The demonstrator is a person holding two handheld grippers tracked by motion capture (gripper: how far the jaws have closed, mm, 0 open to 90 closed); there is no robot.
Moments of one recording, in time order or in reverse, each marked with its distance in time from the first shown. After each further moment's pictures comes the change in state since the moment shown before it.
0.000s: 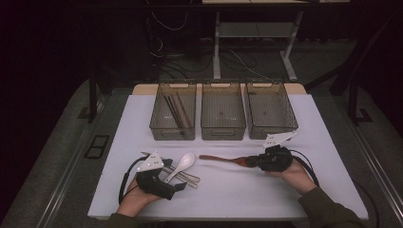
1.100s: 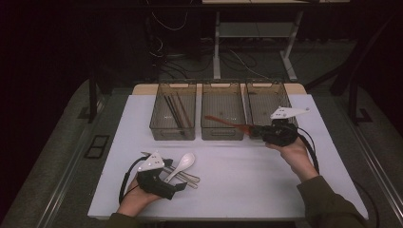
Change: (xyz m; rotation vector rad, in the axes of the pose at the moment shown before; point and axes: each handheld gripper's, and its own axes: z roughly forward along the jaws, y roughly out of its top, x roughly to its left) left arm 0.000 0.000 0.002 0.006 0.001 -0.002; right arm -0.023 0.057 -0.028 -0.185 -0.199 0.068
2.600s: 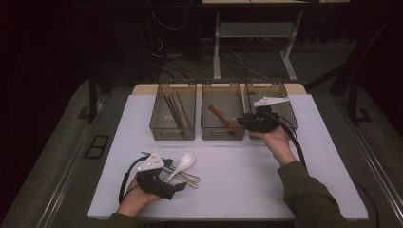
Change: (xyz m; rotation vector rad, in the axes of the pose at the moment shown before) left arm 0.001 0.000 -0.001 -0.003 -0.003 0.000; right arm -0.011 0.021 0.051 0.023 -0.084 0.078
